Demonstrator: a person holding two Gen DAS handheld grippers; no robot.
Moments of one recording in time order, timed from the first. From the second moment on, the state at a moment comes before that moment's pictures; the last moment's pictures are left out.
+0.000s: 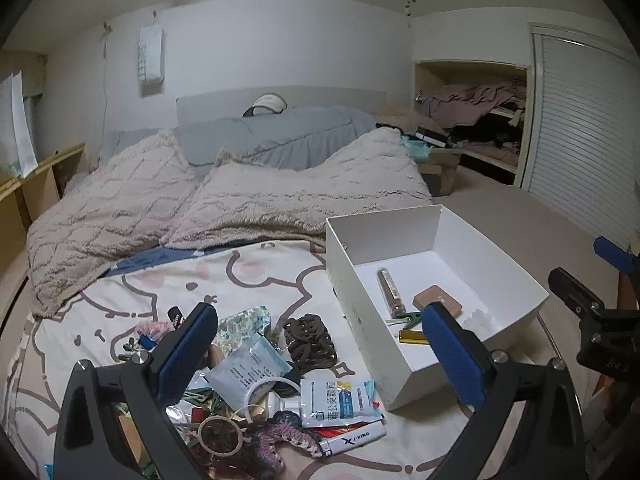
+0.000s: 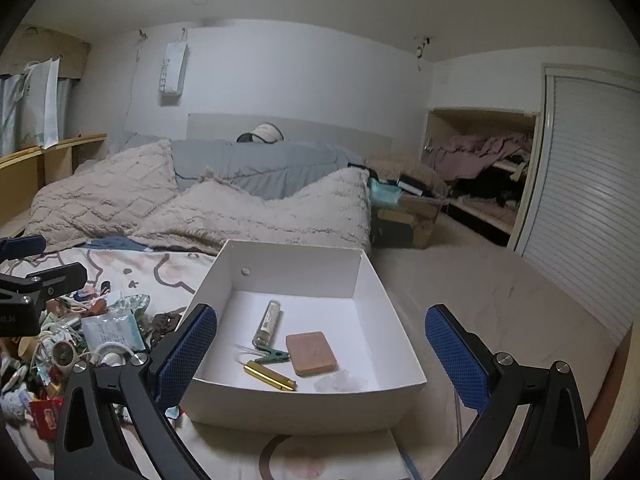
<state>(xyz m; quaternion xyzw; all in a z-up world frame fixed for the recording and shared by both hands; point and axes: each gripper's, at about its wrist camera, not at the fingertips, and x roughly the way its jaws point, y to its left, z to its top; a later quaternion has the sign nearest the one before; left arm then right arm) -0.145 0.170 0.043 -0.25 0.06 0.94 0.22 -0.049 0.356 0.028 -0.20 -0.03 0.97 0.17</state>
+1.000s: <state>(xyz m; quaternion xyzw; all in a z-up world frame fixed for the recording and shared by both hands) -0.071 0.037 0.048 -0.15 0.03 0.98 0.16 -0.008 0.285 0.014 -0.13 0.04 0.99 0.08</state>
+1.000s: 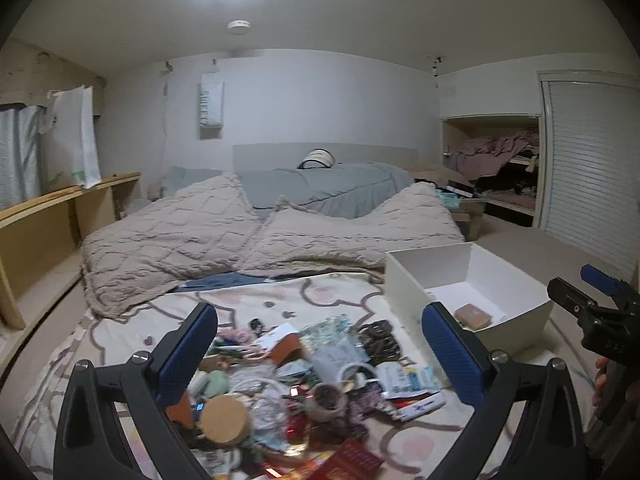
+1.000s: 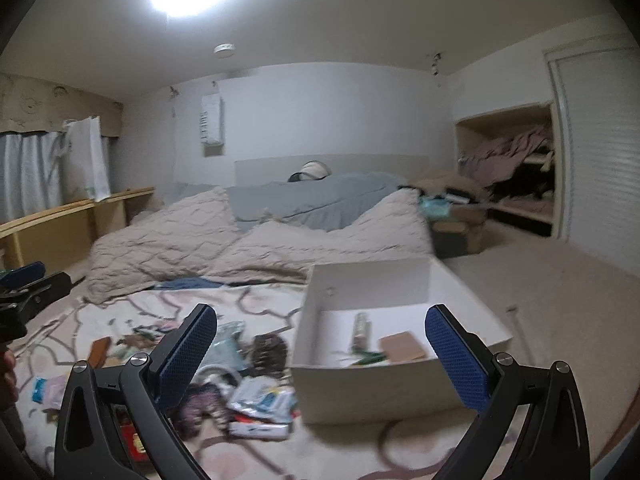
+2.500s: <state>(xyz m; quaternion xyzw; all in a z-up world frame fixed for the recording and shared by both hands) -0.070 -0.065 -0.040 -0.23 -0.04 0.97 0.09 -0.097 0.133 -0.139 -0.40 -0.01 0.89 -0.21</state>
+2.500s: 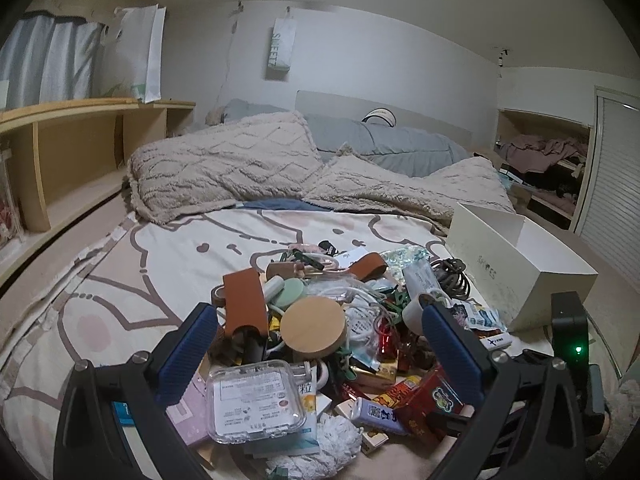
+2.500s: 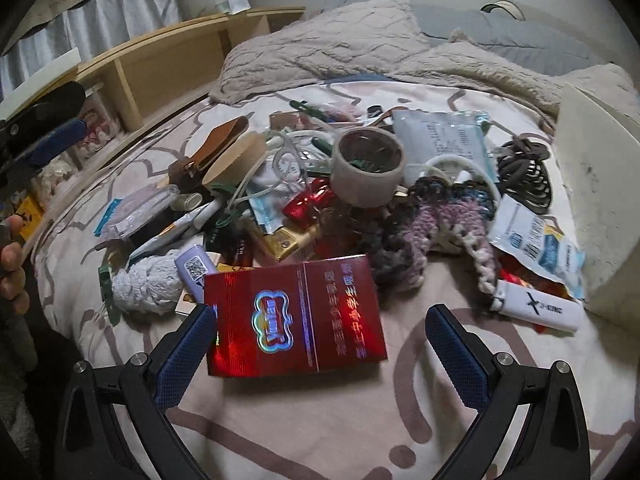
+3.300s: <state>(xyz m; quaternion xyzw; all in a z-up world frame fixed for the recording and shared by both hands) -0.074 -0.037 -0.061 -0.27 0.00 0.95 0.15 -0.092 0.146 -0.136 -0.41 -0.01 0.90 -0.17</state>
